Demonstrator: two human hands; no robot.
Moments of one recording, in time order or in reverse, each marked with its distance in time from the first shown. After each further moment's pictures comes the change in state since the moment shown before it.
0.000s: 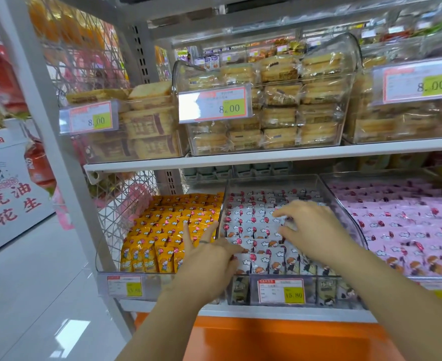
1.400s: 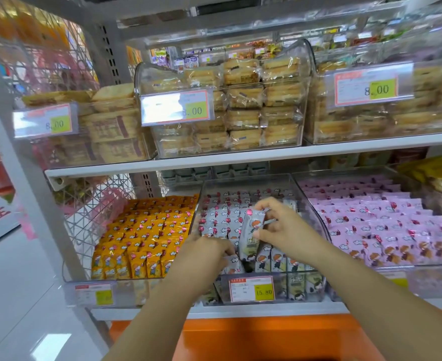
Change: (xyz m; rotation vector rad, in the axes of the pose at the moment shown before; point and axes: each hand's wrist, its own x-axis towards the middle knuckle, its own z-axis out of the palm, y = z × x) left_hand 0.028 0.028 -0.001 -0.014 -0.051 0.094; right_hand -0.013 0.016 -0.001 0.766 -0.139 0.102
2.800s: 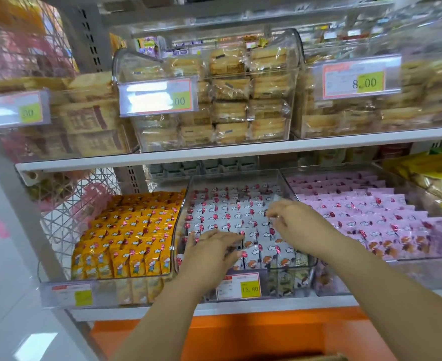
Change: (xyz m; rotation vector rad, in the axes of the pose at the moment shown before) left_hand 0.016 0.022 0.027 -0.261 -0.026 -0.048; right_hand 0.004 0.027 -0.032 -0.727 0.043 -0.001
